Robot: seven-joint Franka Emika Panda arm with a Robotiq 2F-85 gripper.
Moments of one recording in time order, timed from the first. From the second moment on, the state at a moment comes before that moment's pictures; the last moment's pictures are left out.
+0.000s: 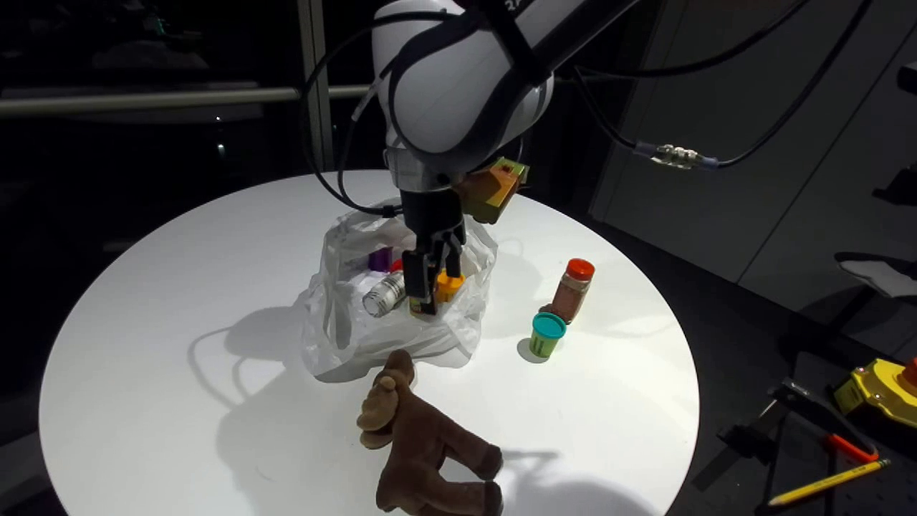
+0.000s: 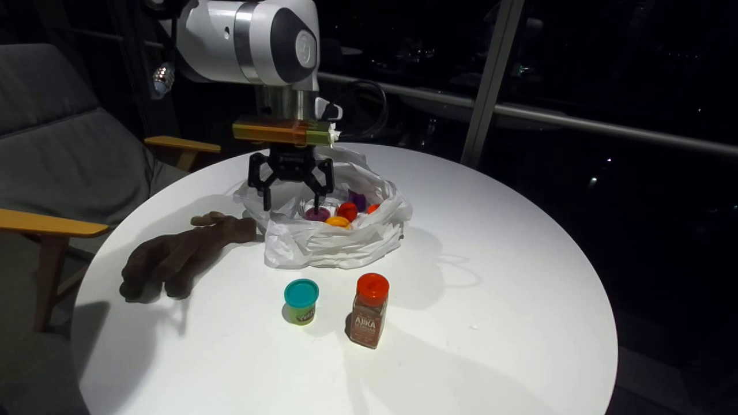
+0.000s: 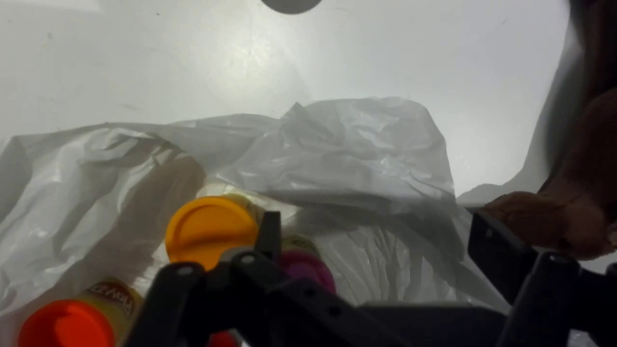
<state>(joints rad) 0.14 0.76 0.07 -1.65 -0.16 2.23 -0.15</state>
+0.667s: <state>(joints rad) 0.14 0.81 0.07 -1.57 -0.17 2.29 -0.18</state>
